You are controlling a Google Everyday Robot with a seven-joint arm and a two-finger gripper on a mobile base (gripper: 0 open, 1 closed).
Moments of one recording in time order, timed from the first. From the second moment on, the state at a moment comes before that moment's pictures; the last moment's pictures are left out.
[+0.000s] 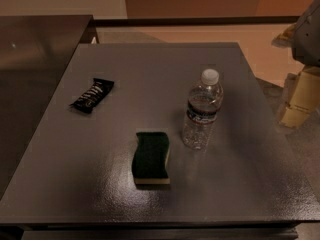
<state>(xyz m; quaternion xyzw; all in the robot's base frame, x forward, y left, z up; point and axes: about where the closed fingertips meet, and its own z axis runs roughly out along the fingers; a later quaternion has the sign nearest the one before) 0.438 -0.217 0.976 -0.60 0.78 -0.03 0.16</state>
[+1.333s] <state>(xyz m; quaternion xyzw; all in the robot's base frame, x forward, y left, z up) 0.444 -0.160 0.966 -0.63 0.75 0.03 0.21</state>
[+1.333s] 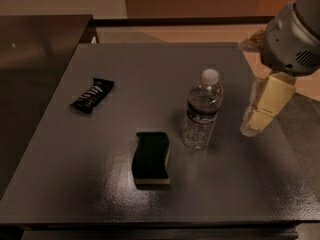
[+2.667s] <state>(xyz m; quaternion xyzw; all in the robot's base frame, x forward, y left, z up) 0.432 -0.096 0.938 -0.64 0.71 0.16 0.25</state>
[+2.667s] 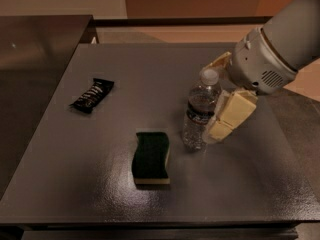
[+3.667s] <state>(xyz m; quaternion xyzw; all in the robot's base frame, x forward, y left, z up) 0.439 -0.081 0.949 -0.63 0.70 0.20 0.26</state>
